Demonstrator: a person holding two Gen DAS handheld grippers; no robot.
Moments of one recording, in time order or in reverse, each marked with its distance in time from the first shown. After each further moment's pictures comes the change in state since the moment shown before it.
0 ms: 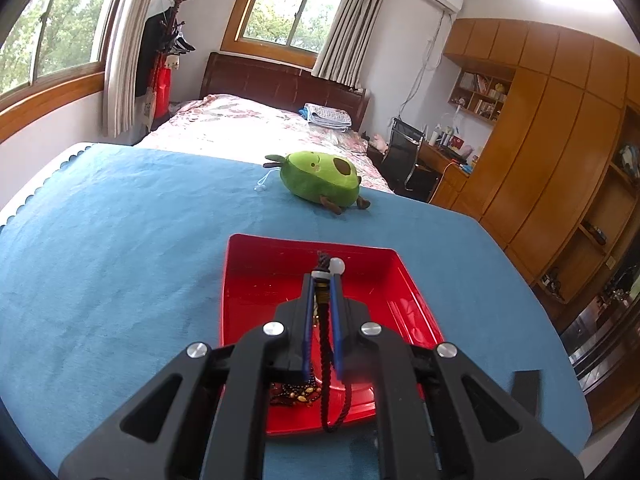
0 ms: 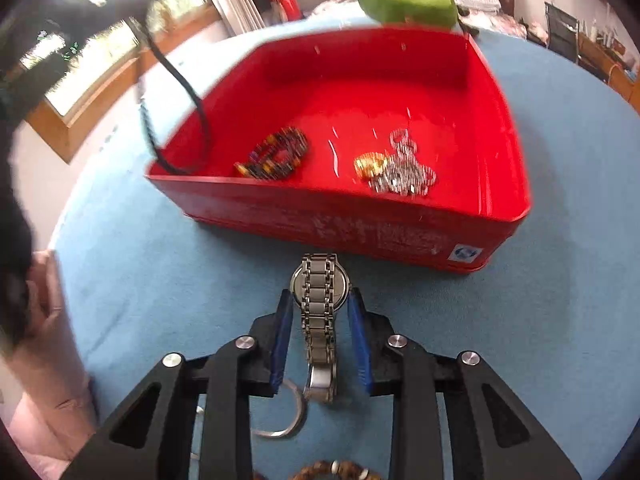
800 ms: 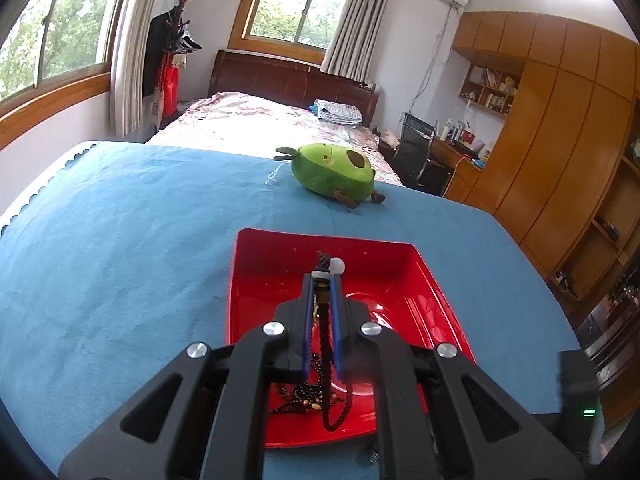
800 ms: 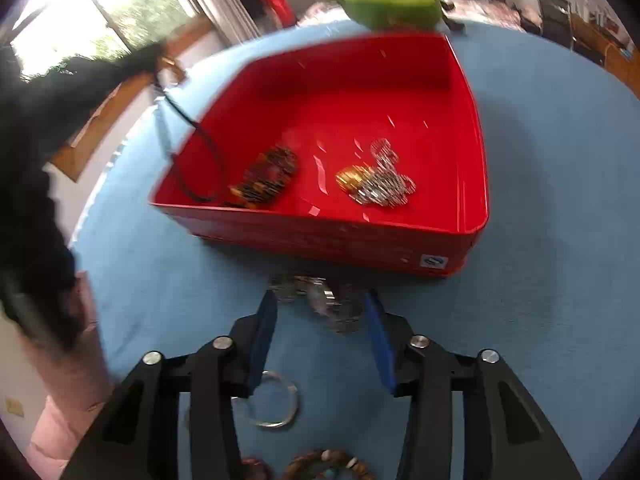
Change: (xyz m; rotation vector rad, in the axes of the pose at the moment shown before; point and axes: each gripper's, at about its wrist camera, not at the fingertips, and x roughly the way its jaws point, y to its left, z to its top) left arm 0.017 0.003 -0.003 0.013 0.010 0.041; right arm 0.000 -0.024 0.017 0.070 0.044 0.028
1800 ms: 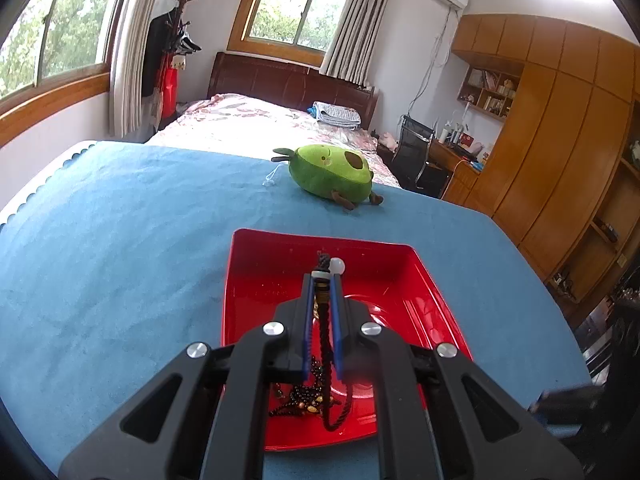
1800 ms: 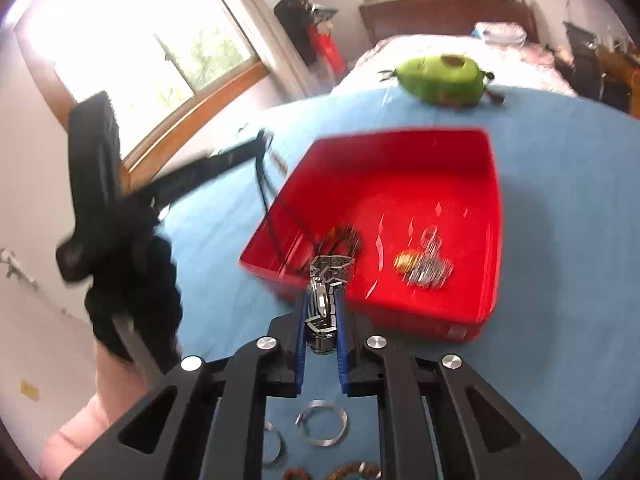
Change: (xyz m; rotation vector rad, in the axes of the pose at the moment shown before) left arm 0.002 -0.004 -0.004 0.000 -0.016 -0.001; right arm -0.076 0.022 0.022 -0.078 -0.221 0.161
